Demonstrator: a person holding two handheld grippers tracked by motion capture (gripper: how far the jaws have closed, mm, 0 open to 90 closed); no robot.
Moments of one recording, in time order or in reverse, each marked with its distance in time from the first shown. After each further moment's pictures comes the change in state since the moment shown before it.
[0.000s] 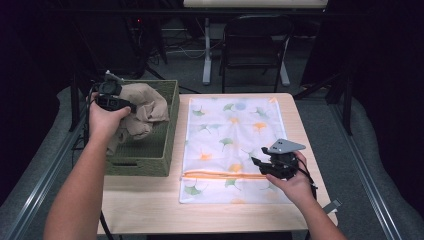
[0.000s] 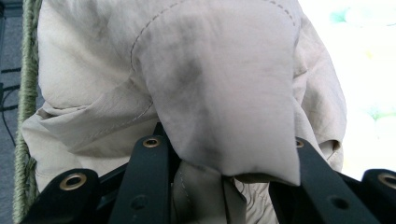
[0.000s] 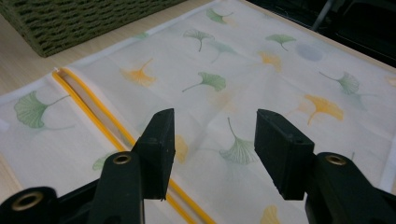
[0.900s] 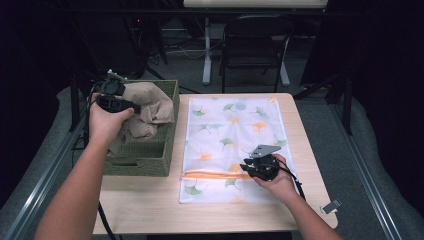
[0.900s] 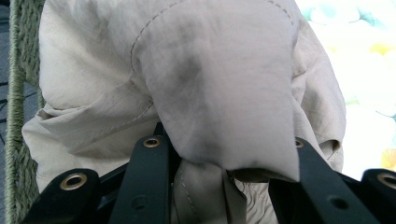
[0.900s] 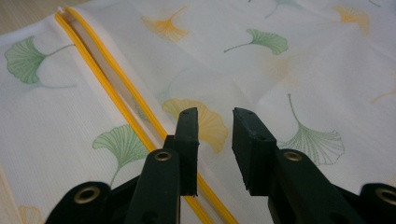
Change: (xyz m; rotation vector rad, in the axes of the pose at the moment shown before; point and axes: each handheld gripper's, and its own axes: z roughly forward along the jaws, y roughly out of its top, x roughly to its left) left arm -0.027 -0.007 -0.028 -0.020 -0.032 0.043; right arm 0.009 -0.027 0.063 0.118 0.145 -0.058
